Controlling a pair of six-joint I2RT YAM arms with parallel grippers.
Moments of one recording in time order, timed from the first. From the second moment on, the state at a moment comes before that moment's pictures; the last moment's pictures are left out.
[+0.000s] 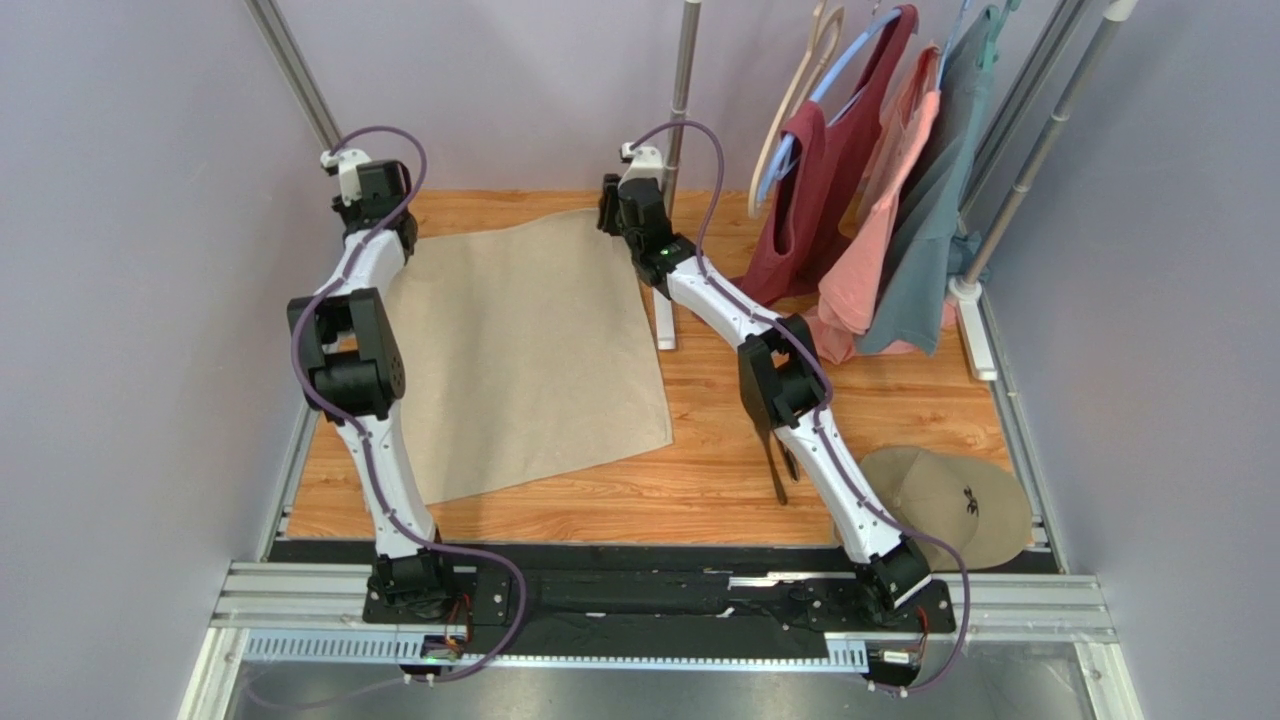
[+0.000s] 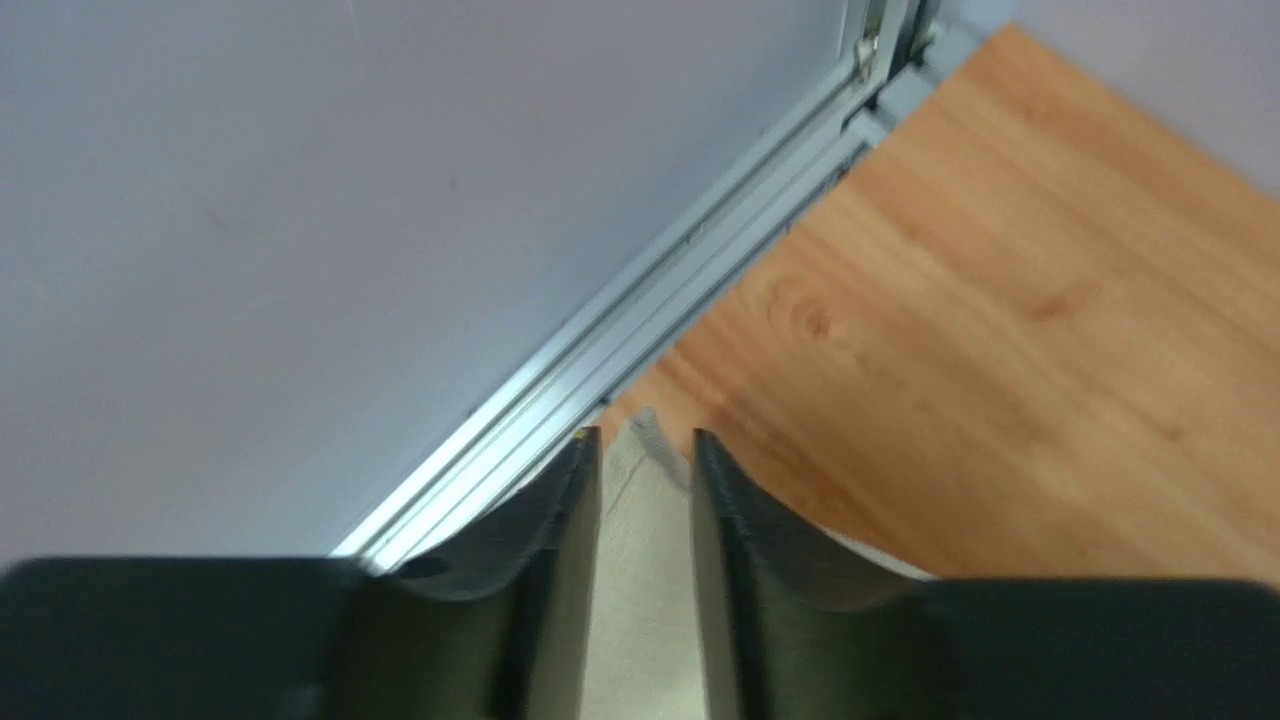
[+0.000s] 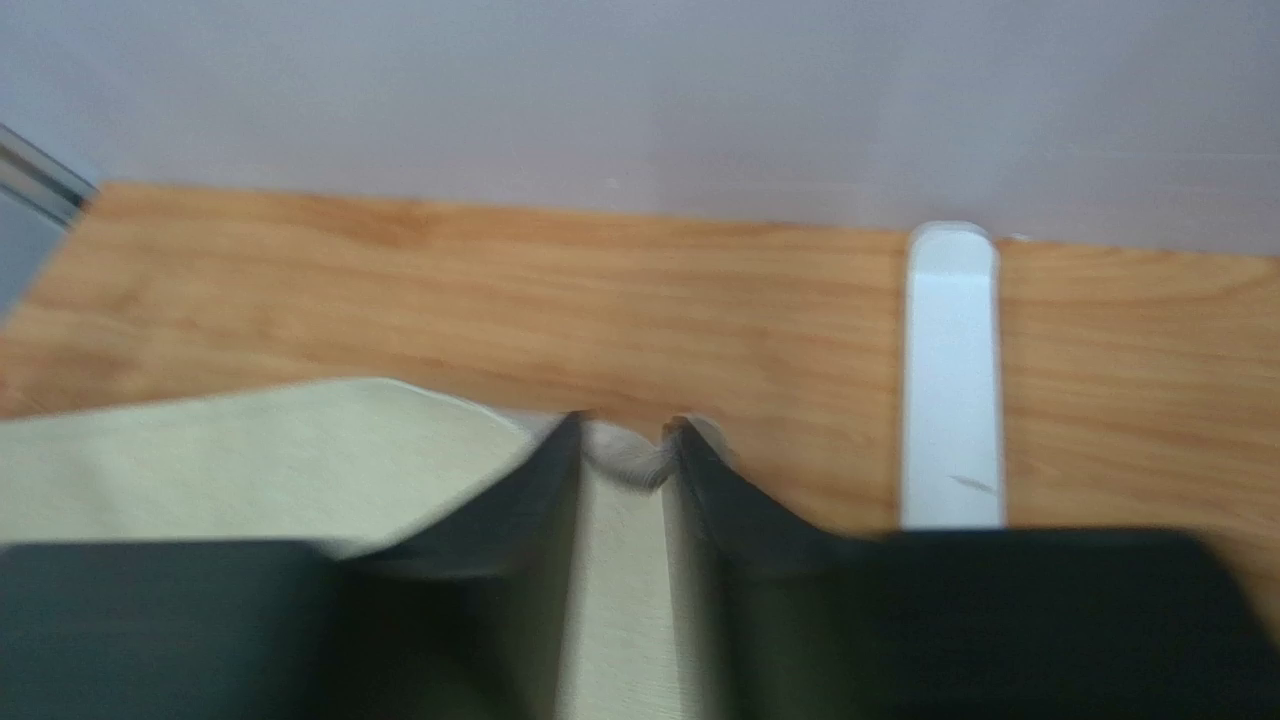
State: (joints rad) left arm 0.17 2.15 1.72 -0.13 -0.62 -0.17; right arm 0.57 2.70 2.46 0.04 0.26 0.30
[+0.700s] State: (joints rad) left arm 0.15 1.58 1.26 -0.60 -0.07 -0.56; right arm 0.63 2.19 1.90 -0.33 0.10 0.43
